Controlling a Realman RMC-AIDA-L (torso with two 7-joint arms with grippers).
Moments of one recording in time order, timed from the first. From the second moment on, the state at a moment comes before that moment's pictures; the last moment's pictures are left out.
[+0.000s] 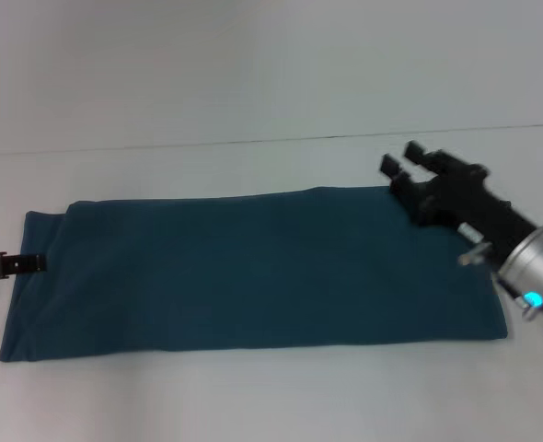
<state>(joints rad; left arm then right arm) -0.49 -2.14 -2.40 -1.11 -0.59 1.15 -2.43 0.58 2.10 -0.56 -0.12 -1.33 -1.23 0.59</state>
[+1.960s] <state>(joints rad) -0.60 -2.12 -2.40 -0.92 -0.52 1.00 -2.46 0.64 2.10 -0.57 -0.06 -1.32 -1.17 0.71</state>
